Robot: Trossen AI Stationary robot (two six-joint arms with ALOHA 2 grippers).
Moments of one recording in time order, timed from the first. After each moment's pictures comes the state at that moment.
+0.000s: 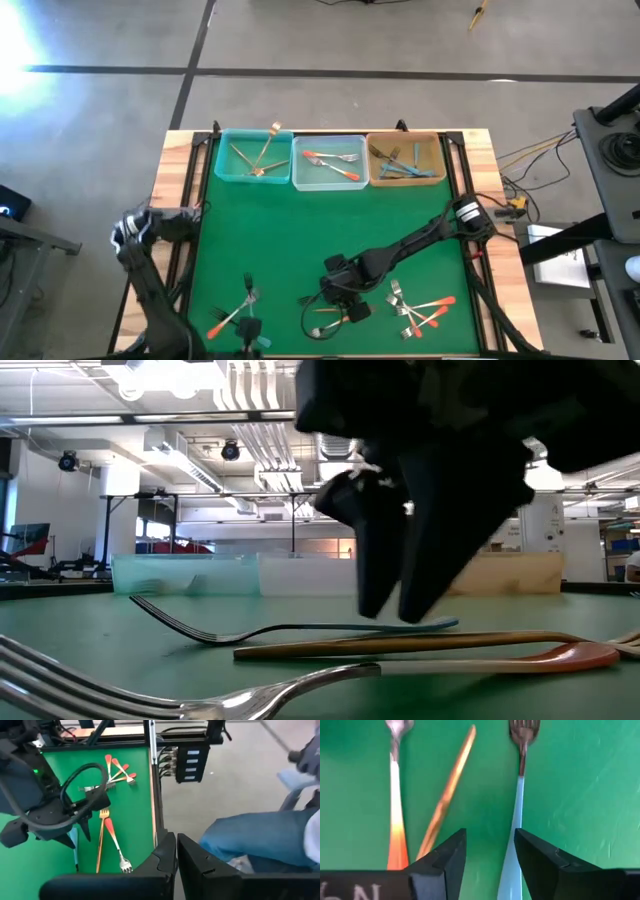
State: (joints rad) left arm -1.05 1.91 1.77 -0.65 -0.77 -0.67; right arm 0.39 2.09 1.49 -0.54 -0.10 0.00
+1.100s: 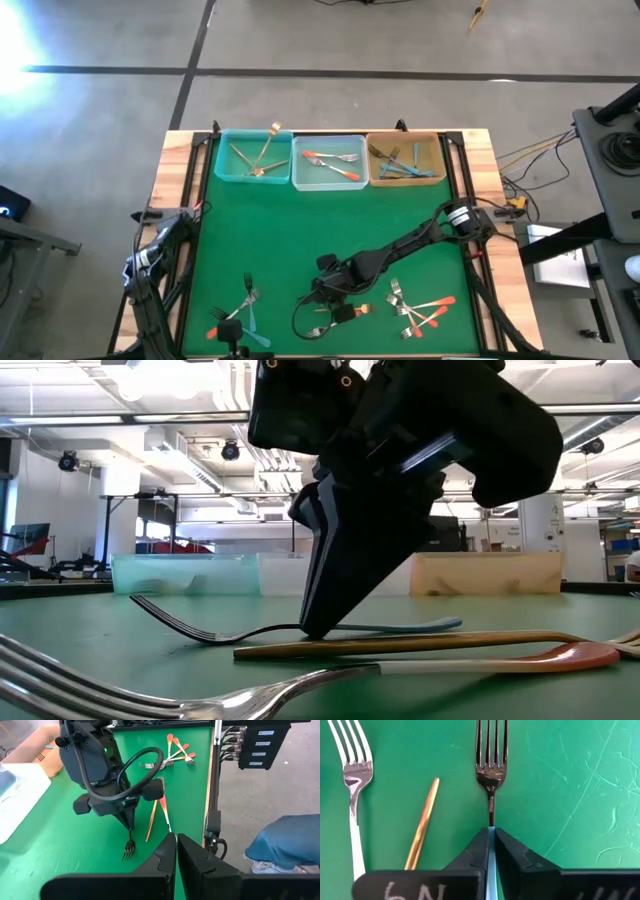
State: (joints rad) left arm -1.10 2.17 2.20 -1.36 -0.96 -1.16; right arm 0.39 2.21 1.54 -0.46 -0.02 0.08
